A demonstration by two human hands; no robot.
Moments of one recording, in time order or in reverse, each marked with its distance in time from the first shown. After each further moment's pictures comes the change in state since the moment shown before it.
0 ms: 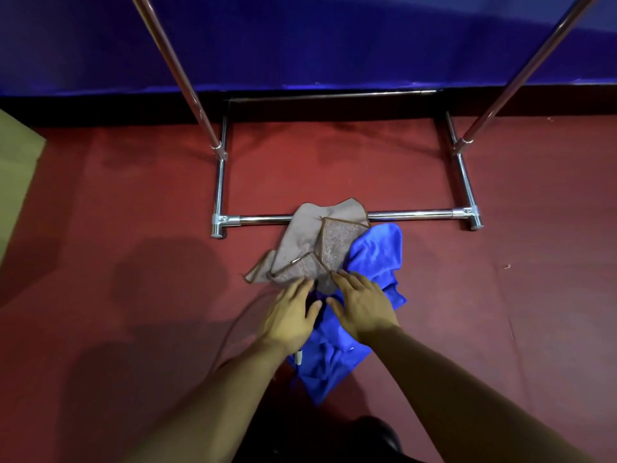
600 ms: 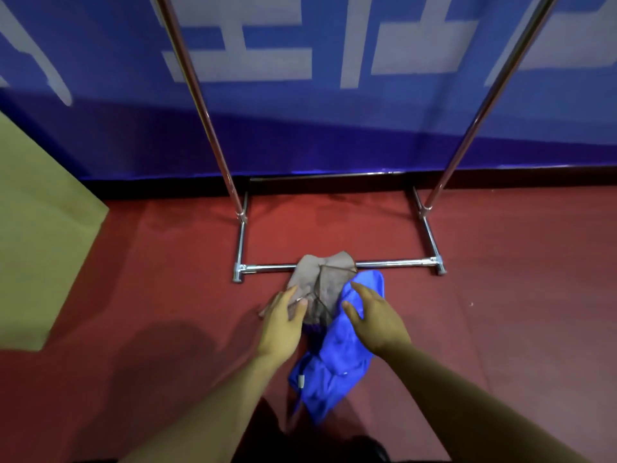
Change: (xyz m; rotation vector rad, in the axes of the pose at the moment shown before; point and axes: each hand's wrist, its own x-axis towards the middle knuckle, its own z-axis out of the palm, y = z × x) left_hand -0.073 0.063 -0.098 -0.453 0.359 -0.038; right_hand -0.075 -0.031 -0.130 0.334 0.172 0.113
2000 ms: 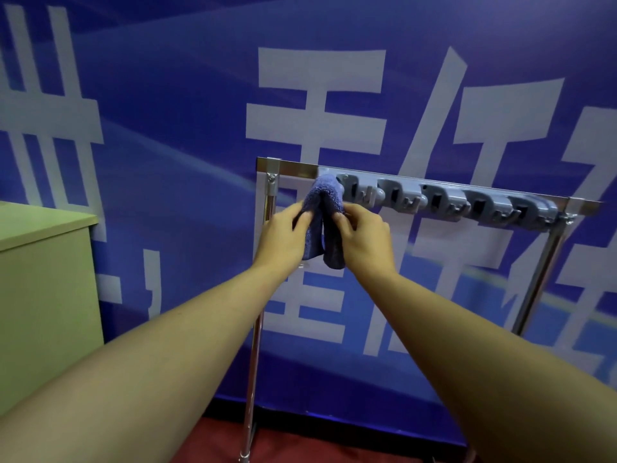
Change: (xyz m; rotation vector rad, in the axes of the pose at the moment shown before) left_hand 0.104 0.446 -0.364 -0.194 0.581 0.746; right_hand 0.093 -0.443 -0.383 0.293 0.702 -0.638
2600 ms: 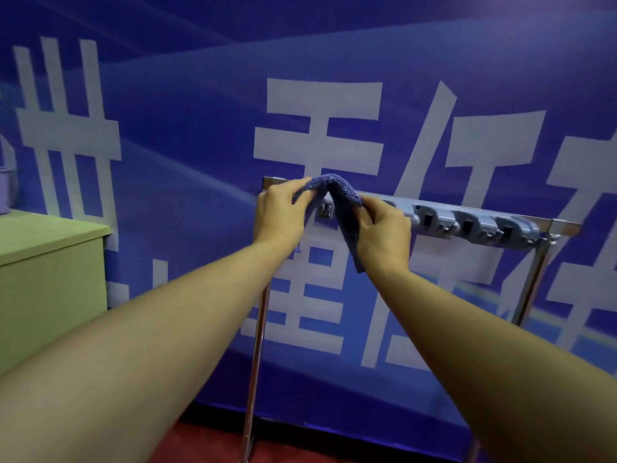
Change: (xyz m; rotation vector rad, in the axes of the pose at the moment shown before) left_hand 0.020 0.063 -0.035 0.050 0.224 0.116; right_hand -0.004 -0.044 -0.048 0.079 0.176 -0.043
